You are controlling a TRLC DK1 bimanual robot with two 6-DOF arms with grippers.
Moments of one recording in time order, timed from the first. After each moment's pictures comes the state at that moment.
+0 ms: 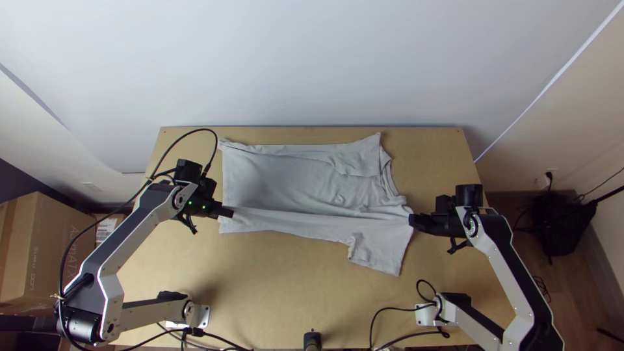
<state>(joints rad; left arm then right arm) -0.11 1.37 1.00 -0.81 0.10 0.10 -0.03 1.09 0.75 -0.79 -0.41 0.18</state>
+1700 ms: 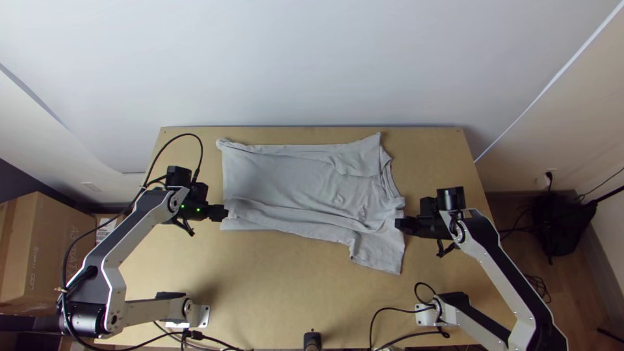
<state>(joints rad) 0.01 1.40 0.90 -0.70 0.21 0.06 0.15 1.07 0.70 -0.71 -0.40 0.28</state>
